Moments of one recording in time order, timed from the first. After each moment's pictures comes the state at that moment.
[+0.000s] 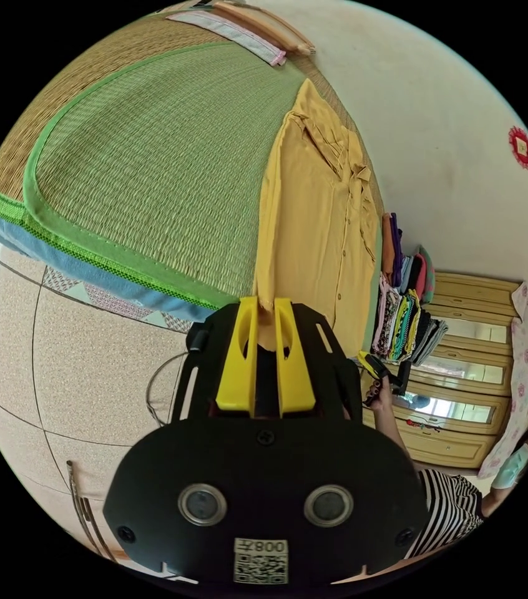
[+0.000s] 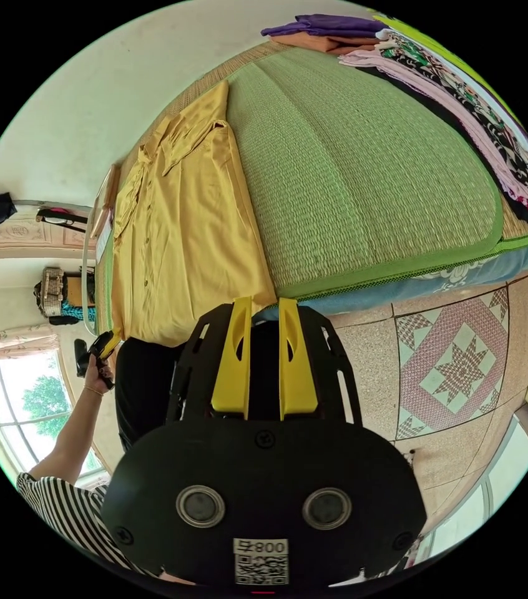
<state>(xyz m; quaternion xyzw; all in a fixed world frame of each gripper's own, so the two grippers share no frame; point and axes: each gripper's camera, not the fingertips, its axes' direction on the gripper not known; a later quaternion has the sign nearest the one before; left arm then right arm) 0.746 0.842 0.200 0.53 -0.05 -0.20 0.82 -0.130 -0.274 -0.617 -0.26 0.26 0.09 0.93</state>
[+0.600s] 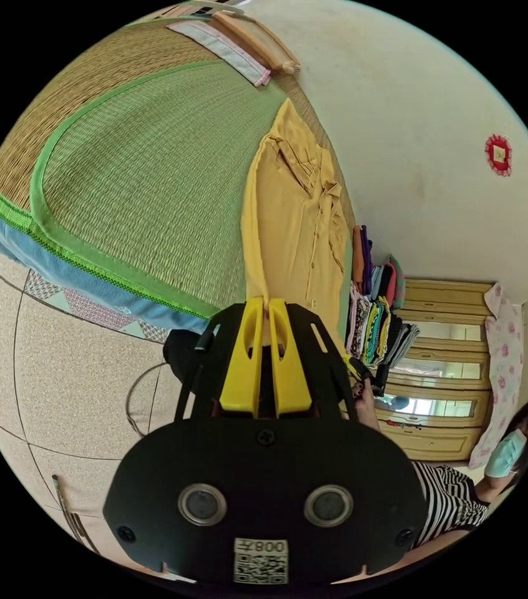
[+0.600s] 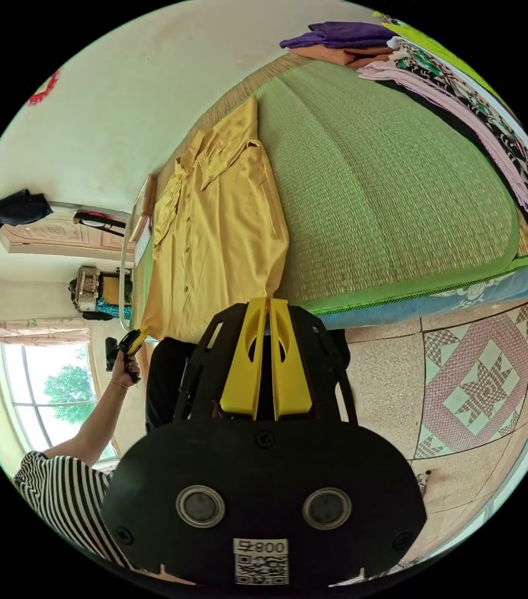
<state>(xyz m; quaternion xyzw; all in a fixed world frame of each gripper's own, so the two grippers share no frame) 0.757 0.888 0.207 0.56 -0.01 -0.16 0.81 -0.096 -0.256 -0.672 -0.23 0.15 0.08 0.96</state>
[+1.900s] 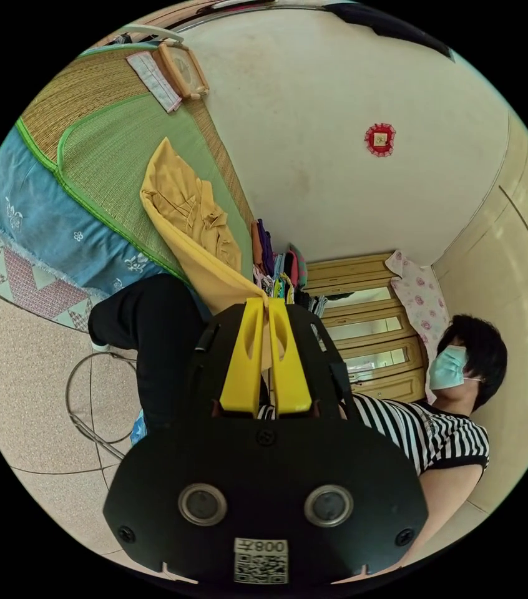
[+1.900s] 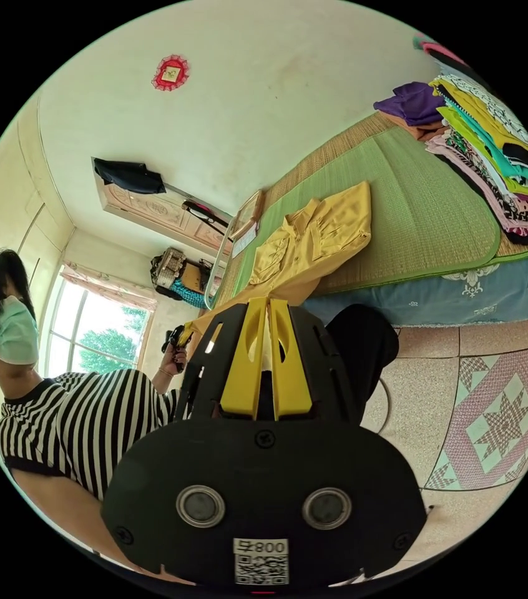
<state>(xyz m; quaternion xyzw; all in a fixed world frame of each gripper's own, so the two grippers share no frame) 0.837 1.042 0.283 0.62 0.10 0.03 0.78 -0.147 -0.130 -0.905 -0.17 -0.01 -0.02 0.98</state>
